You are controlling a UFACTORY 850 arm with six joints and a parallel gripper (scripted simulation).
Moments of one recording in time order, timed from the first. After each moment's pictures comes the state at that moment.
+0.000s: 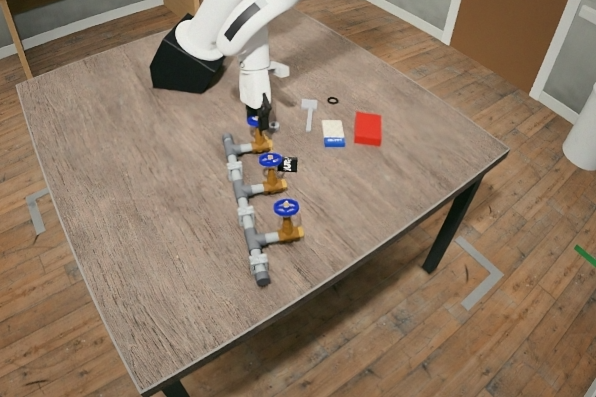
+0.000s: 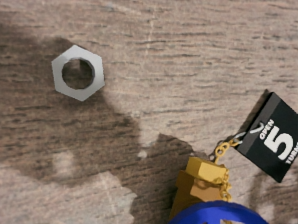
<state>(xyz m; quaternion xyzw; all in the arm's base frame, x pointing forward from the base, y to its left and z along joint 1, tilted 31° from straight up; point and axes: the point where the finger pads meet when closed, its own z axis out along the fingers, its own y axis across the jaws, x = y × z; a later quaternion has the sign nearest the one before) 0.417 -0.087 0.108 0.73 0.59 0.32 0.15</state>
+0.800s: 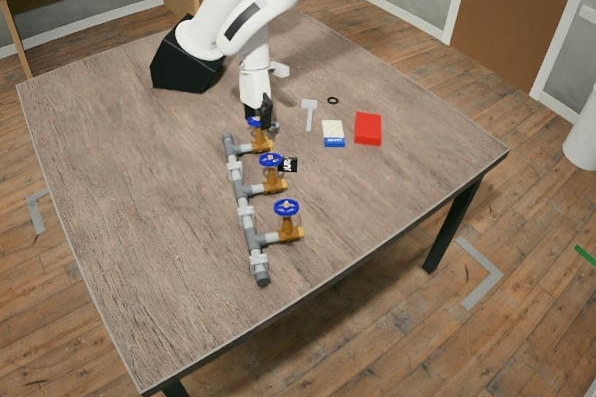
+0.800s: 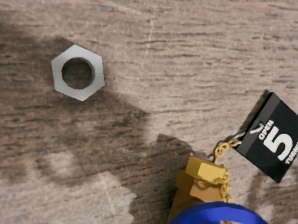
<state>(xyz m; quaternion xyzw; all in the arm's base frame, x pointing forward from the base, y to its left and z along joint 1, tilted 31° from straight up) 0.417 -0.087 0.108 0.73 0.59 0.32 0.15</state>
